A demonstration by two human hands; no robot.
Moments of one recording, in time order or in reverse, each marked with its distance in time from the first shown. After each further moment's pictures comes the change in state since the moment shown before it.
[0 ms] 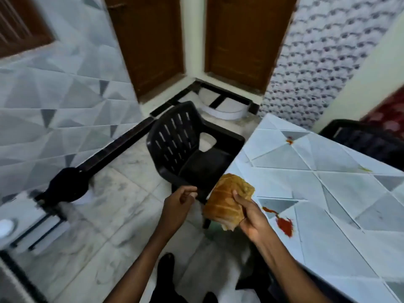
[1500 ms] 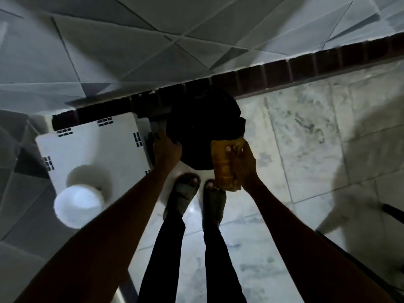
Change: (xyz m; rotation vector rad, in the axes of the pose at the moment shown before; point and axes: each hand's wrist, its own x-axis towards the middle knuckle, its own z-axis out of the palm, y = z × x) left_hand 0.420 -0.912 -0.732 0.005 0.506 -1.121; right_hand 0.802 0.774 0.649 -1.391 -0.221 0.258
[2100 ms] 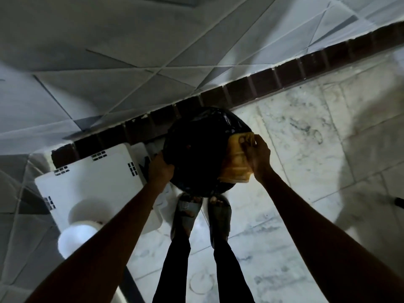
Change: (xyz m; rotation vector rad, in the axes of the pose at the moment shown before) left_hand 0.020 0.011 -0.010 0.083 -0.146 0.012; right_hand 0.054 -0.035 -0.047 0.069 0.234 0.052
